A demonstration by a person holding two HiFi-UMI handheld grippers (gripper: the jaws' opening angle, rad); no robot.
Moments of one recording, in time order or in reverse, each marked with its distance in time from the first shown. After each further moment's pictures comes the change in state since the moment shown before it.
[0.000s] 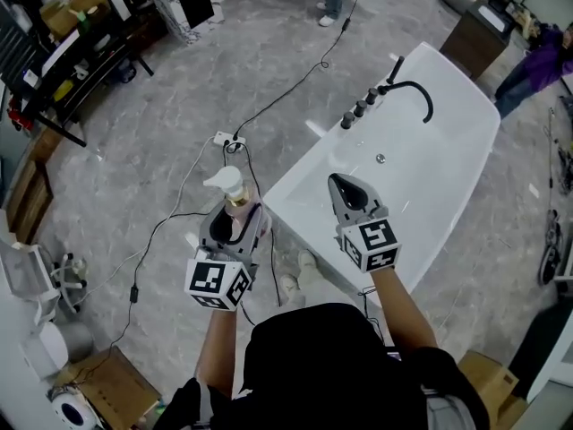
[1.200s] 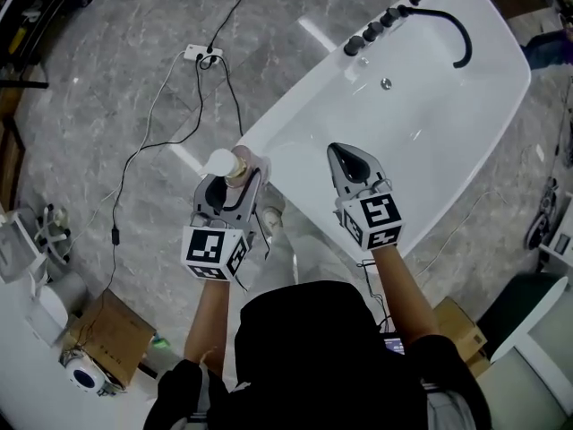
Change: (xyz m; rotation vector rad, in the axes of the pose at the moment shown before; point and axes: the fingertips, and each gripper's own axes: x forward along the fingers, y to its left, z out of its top) left arm 0.141 0.034 -0.166 -0.086 0.309 0.013; right arm 0.093 -0.080 -0.164 0.133 0.304 0.045
